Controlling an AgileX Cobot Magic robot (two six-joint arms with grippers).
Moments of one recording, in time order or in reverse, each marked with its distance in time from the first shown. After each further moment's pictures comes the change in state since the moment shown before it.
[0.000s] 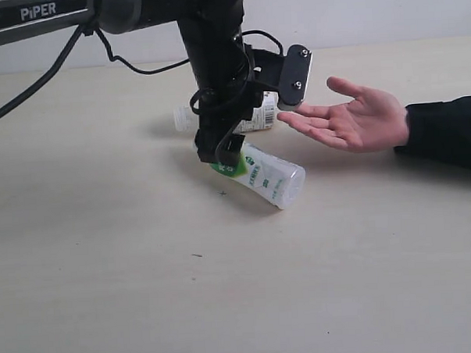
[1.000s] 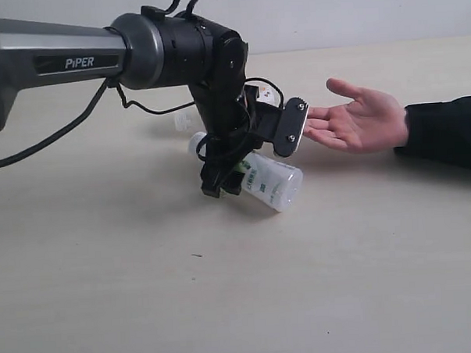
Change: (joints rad) left arm 0.000 0.078 0.141 0.008 -0.259 0.083; right arm 0.000 0.000 0.000 0.000 0.000 0.000
